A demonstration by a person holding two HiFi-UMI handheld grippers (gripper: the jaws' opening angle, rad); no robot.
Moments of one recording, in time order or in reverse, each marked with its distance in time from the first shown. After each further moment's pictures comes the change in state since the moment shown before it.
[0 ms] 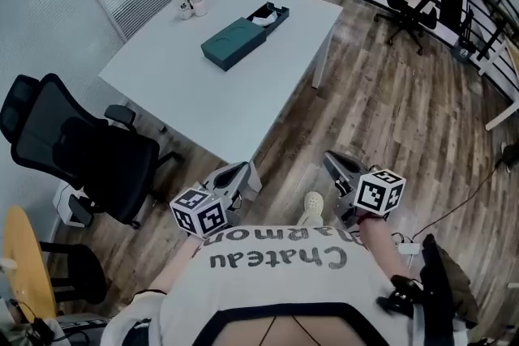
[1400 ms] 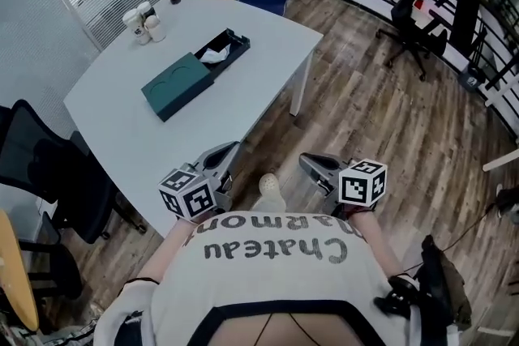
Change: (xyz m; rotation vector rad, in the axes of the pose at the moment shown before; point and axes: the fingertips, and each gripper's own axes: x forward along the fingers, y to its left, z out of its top) left arm 0.337 0.024 0.127 -0.025 -0.094 0.049; right arm 0.077 -0.241 0.183 -0.061 0.243 0.202
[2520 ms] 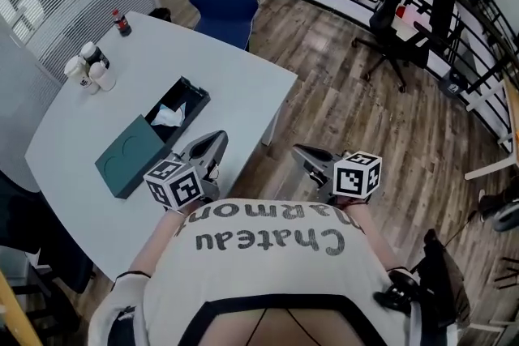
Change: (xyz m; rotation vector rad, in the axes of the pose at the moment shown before) left arm 0.229 0.122 0.103 -0.032 -0.004 -0.052; right arm 0.057 -0.182 0.183 0.027 -0.049 -0.068
